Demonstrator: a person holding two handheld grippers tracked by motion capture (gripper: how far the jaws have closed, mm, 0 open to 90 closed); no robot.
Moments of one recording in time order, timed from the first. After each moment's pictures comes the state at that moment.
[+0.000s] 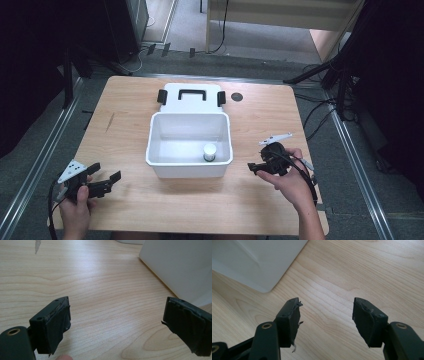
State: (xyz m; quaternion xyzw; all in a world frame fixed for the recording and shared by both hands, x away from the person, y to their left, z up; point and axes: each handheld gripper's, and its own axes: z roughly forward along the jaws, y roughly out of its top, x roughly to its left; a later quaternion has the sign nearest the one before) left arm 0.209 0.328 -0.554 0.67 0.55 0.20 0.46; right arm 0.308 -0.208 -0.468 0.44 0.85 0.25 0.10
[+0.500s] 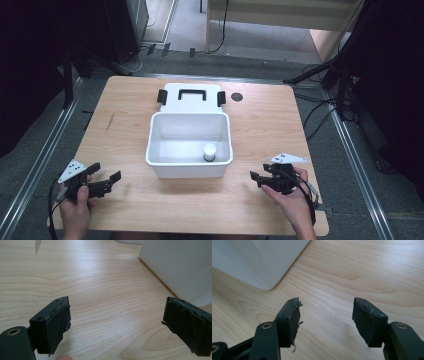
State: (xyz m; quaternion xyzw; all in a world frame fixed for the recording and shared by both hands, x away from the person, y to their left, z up) left arm 0.209 0.328 -0.554 0.67 0.55 0.20 0.46; right arm 0.271 -0.233 -0.508 0.46 0.80 0.36 0.12
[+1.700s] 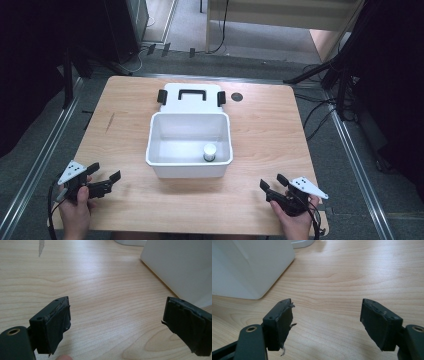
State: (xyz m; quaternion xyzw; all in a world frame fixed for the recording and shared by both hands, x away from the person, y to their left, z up) left arm 0.206 0.327 -0.553 0.66 0.55 0.22 0.46; right arm 0.222 -0.267 -0.549 0.51 0.68 0.48 0.19
